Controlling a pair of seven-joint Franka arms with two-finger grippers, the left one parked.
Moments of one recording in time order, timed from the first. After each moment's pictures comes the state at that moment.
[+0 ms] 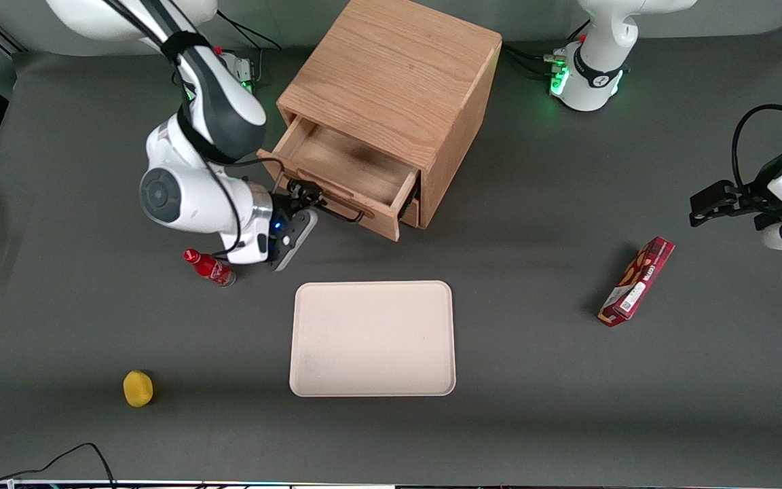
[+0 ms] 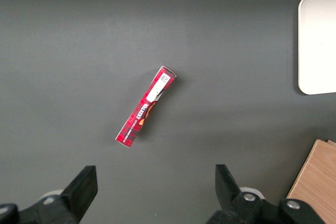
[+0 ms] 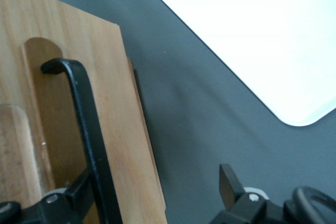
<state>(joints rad) 0.12 0.31 0.33 -1.80 0.37 1.96 -0.50</state>
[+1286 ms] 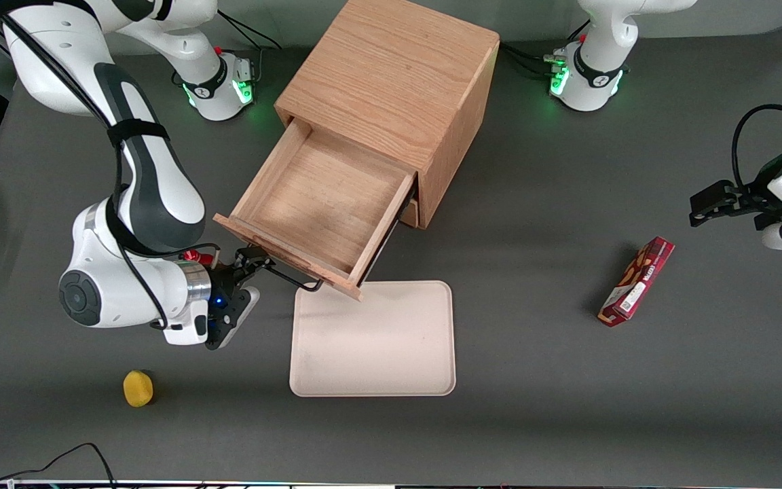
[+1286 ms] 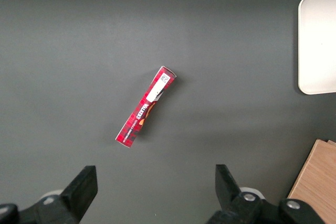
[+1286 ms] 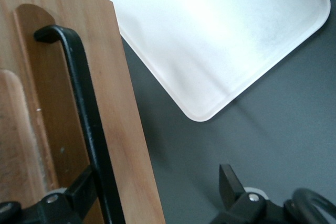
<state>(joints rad) 0.12 0.61 0.16 -1.32 0.29 1.68 -0.60</state>
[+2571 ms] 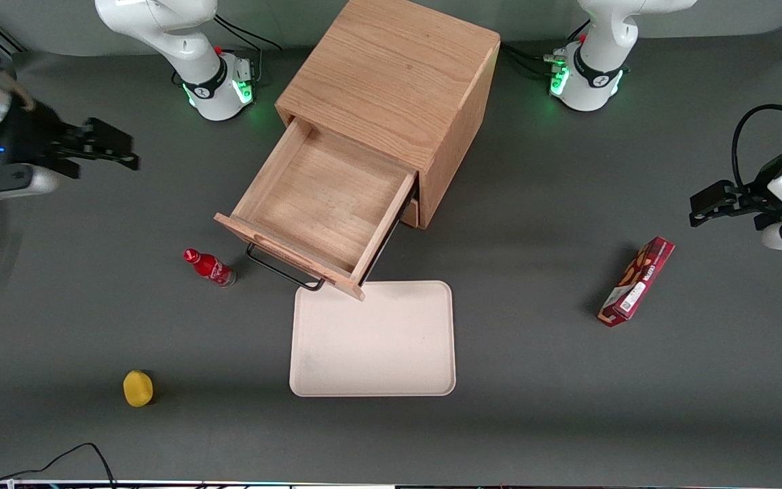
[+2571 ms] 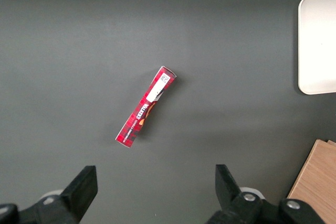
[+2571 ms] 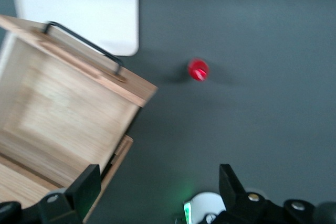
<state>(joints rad) 0.12 0.12 0.02 -1.25 0.10 1.23 0.16</state>
